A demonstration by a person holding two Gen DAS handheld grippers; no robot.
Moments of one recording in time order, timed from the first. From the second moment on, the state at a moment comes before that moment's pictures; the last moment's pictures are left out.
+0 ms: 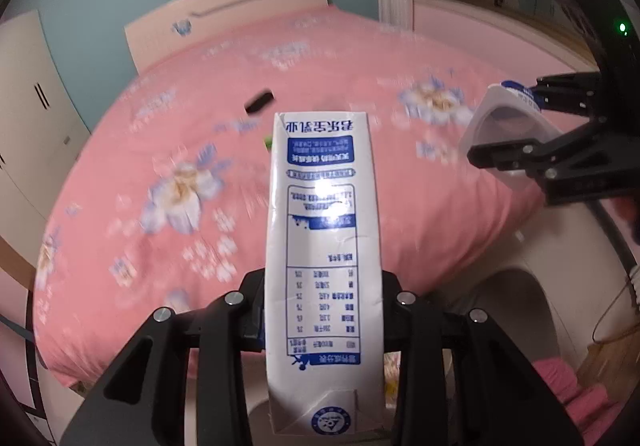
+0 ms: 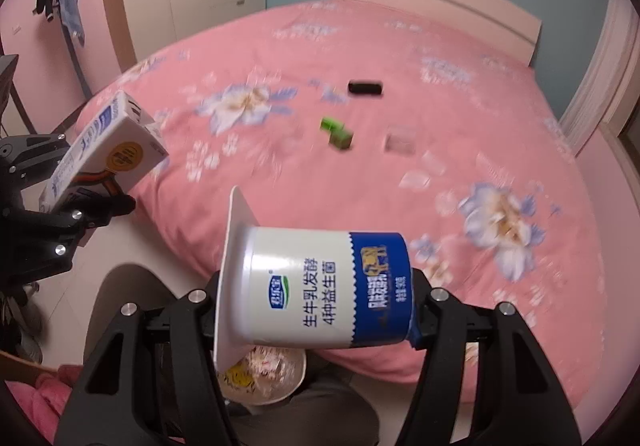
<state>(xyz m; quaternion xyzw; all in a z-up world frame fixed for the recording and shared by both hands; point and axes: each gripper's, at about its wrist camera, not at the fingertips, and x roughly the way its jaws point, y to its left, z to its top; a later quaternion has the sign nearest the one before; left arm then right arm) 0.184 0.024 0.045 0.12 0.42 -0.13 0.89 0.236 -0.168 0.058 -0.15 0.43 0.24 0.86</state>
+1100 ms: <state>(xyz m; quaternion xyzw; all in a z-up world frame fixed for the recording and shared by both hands) 0.162 -0.002 -0.224 0.10 0.64 -0.19 0.74 0.194 -0.139 -0.205 -0.17 0.63 0.28 0.70</state>
